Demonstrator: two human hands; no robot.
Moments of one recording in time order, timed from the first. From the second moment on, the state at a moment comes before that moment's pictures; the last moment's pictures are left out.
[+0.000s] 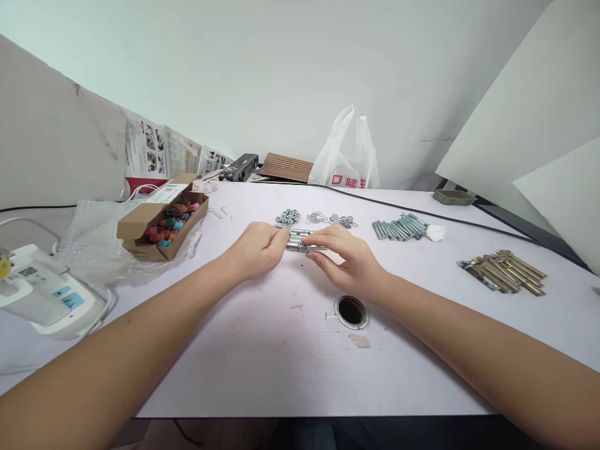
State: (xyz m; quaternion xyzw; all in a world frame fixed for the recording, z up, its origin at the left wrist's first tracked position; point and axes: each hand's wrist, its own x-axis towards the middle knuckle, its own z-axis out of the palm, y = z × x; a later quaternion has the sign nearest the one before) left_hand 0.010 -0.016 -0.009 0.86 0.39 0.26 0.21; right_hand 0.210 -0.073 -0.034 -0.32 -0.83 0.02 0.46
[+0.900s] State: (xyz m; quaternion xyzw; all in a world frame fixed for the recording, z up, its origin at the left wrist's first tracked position) left_hand 0.012 -0.017 -0.008 0.87 0.38 0.27 0.17; right_hand 0.203 -0.079 -0.031 -0.44 -0.83 0.04 0.35
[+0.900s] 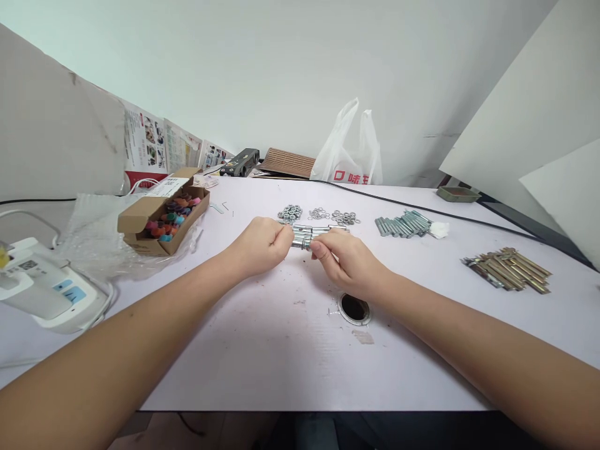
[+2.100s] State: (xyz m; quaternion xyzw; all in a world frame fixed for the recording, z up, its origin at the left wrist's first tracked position) left_hand 0.010 -0.017 -0.004 0.80 0.42 0.32 0.29; right_hand 0.212 -0.088 -0.025 -0.38 -0.77 0.34 0.38
